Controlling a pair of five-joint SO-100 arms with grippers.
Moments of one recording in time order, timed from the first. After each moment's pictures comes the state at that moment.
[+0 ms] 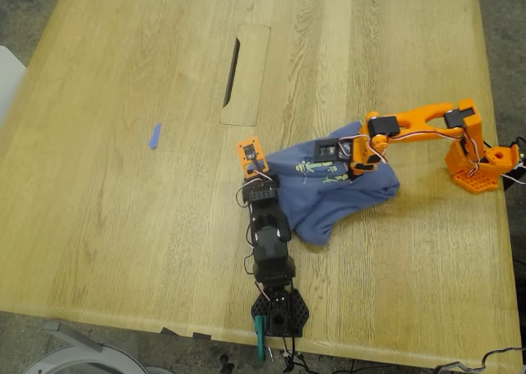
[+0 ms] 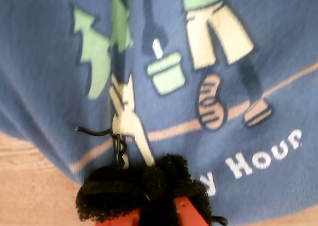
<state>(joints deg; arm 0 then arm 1) -12.9 92.9 126.6 12.3 -98.1 -21.3 77.1 68.3 95.9 -78.9</state>
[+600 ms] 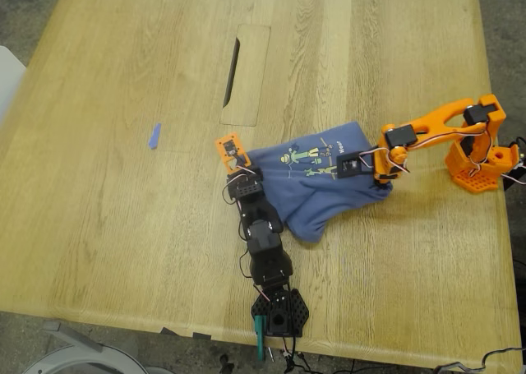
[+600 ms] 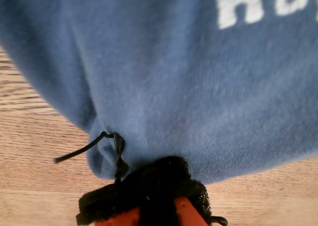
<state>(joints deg) -21.0 88.9 119.9 12.3 -97.7 -26.0 90.9 93.2 86.3 -78.4</state>
